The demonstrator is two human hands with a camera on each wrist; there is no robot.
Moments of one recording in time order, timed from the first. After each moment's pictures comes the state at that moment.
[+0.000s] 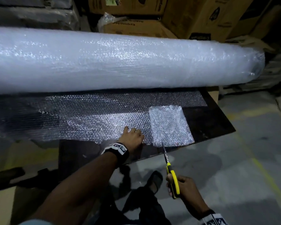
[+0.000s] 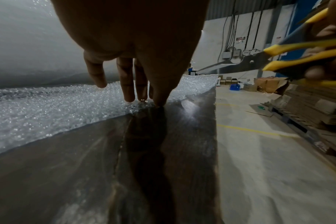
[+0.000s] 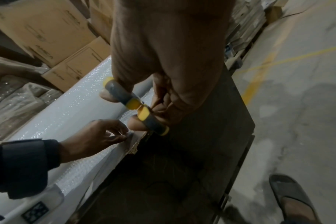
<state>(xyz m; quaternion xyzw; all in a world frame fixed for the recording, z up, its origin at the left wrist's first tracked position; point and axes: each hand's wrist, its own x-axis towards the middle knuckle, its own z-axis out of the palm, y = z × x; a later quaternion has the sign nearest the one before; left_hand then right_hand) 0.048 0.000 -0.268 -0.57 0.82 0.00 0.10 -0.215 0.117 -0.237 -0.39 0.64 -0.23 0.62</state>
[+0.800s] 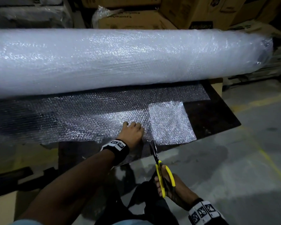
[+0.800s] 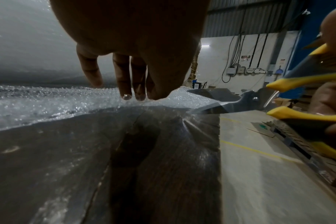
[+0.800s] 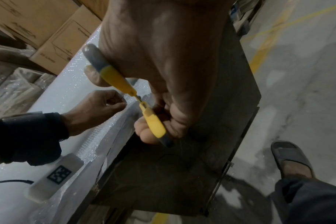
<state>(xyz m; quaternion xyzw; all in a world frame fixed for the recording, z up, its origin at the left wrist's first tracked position) 0.045 -0.013 -0.250 -0.59 0.80 0.01 0.08 -0.172 0.100 -0.236 -0.29 0.62 -0.15 0.71</state>
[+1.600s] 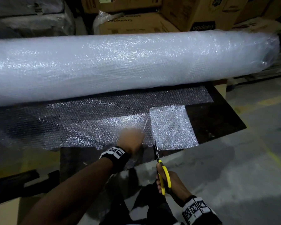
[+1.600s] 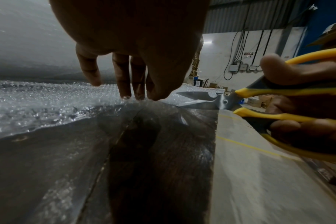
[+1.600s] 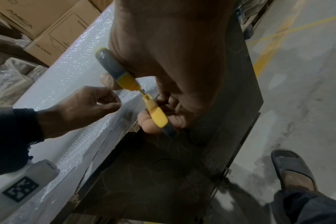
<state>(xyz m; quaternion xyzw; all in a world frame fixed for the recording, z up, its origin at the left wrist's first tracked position) 0.044 -0.012 -0.251 -0.60 0.80 0.02 0.11 -0.164 0.076 -0.255 -0.31 0.64 -0.18 0.68</state>
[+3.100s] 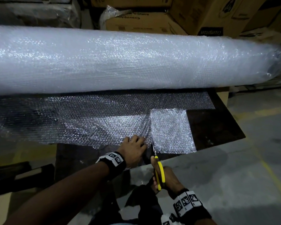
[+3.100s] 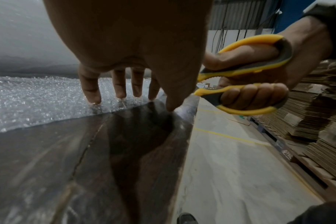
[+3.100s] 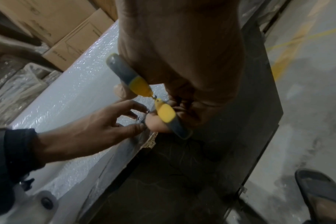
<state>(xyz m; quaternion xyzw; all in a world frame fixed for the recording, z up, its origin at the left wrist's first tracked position) 0.041 0.009 -0.273 -0.55 0.83 0.05 0.07 -0.151 0.045 -0.255 -0.40 0.66 -0.12 0.63</state>
